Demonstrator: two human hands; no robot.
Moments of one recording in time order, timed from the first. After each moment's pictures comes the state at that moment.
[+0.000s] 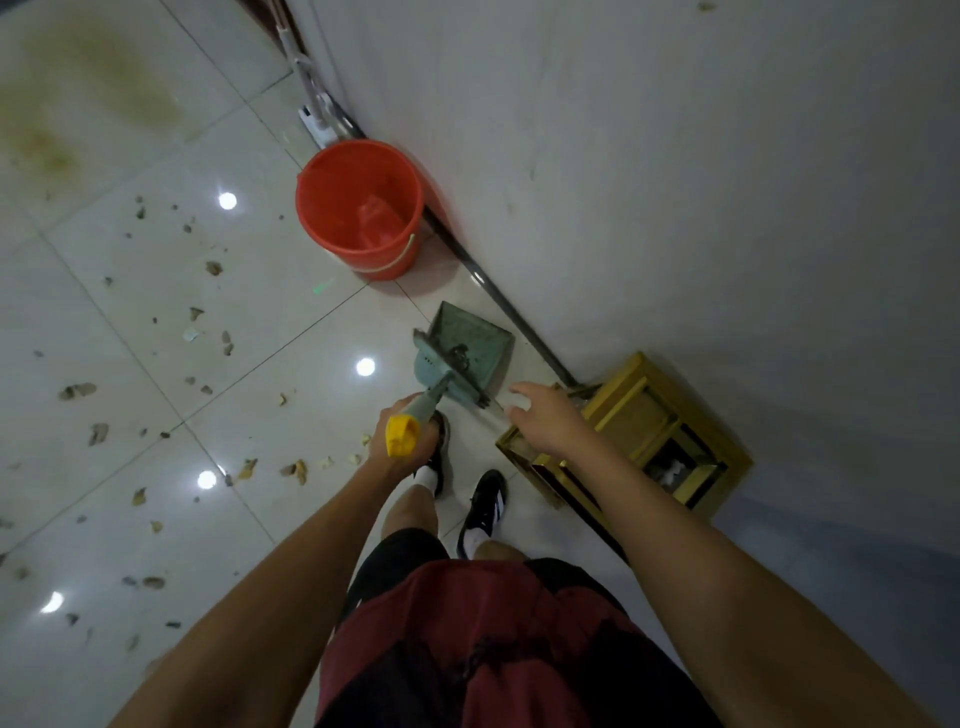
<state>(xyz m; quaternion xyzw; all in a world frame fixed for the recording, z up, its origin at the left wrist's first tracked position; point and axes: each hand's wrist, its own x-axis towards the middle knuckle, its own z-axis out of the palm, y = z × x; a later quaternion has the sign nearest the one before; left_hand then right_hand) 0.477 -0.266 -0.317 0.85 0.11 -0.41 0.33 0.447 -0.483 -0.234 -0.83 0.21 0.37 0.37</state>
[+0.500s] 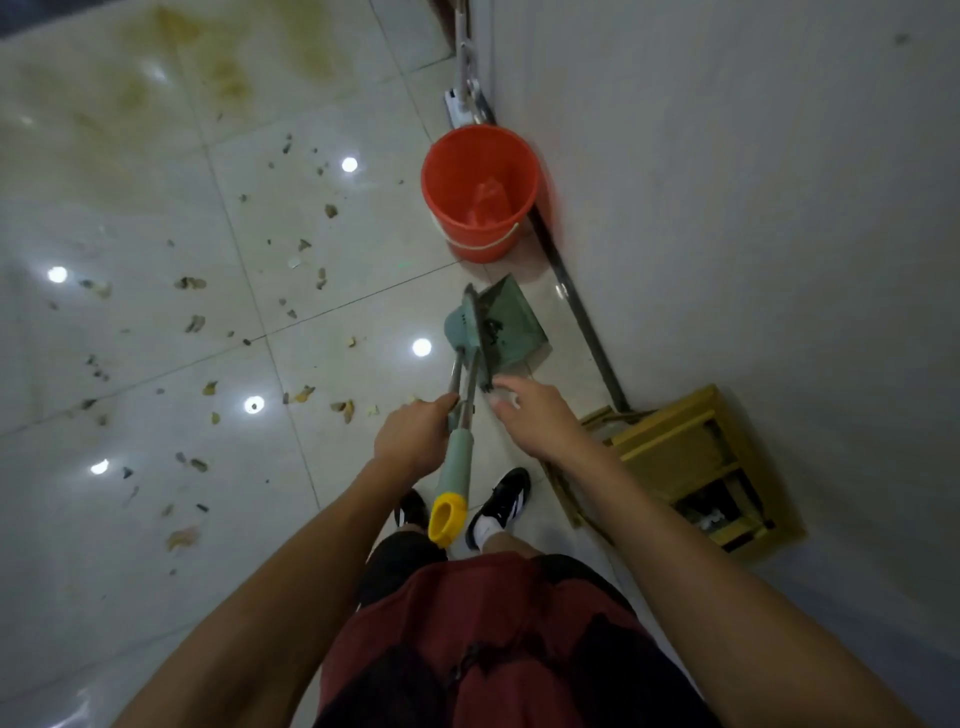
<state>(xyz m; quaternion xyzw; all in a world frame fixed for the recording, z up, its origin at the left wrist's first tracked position) 0.402 -0.207 -0.257 0.95 -0.05 -0.28 0.12 0.426 -0.395 -0.203 -0.86 0.05 0.34 0.38</state>
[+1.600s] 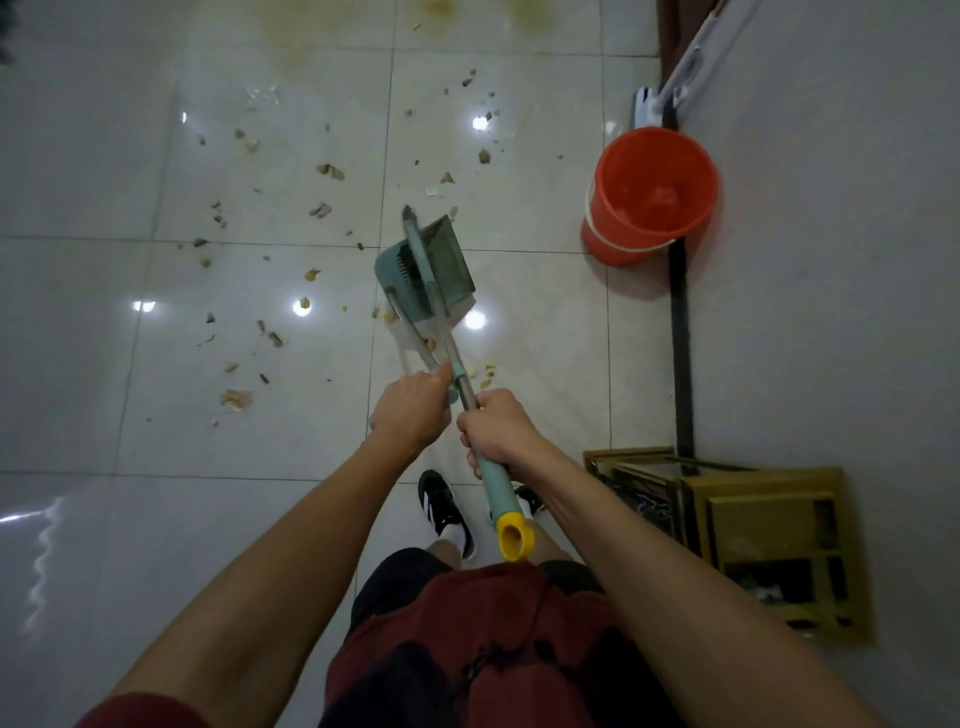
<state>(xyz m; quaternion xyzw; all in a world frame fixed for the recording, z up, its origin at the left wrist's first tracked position) 0.285 -0.030 -0.259 0.97 0.12 -0.20 0.10 0.328 -0.157 -0.180 -0.74 0.12 0.53 0.41</state>
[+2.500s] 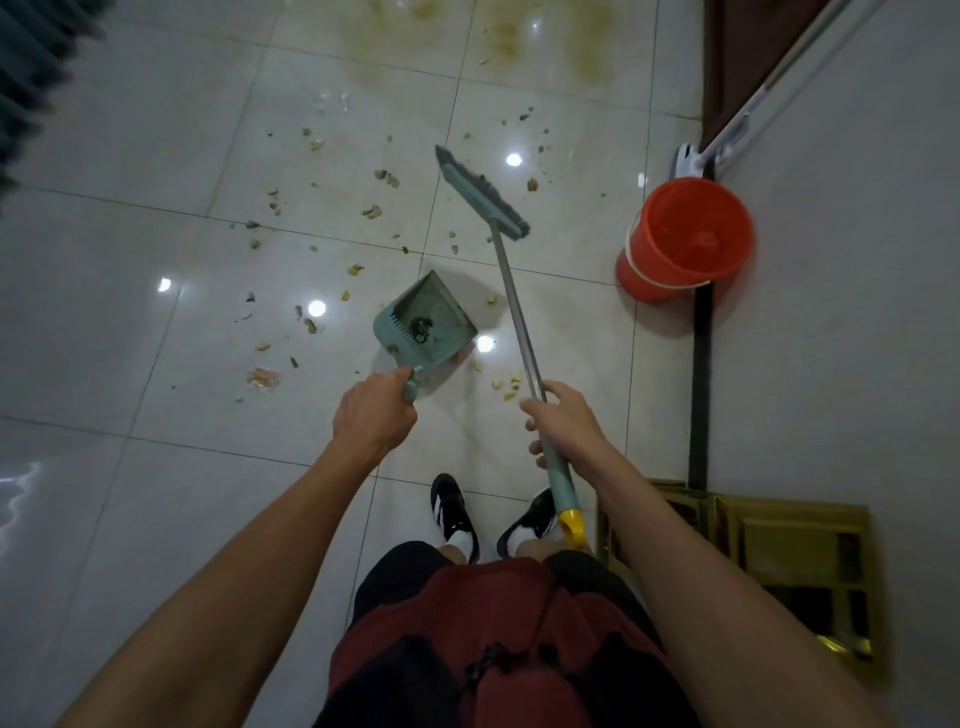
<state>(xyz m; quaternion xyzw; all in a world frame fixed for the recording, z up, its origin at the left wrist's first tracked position) 0.170 0.062 -0.235 0.93 0.28 -0.15 0.17 0.290 -0.155 -0.200 -0.80 0.10 0.43 0.41</state>
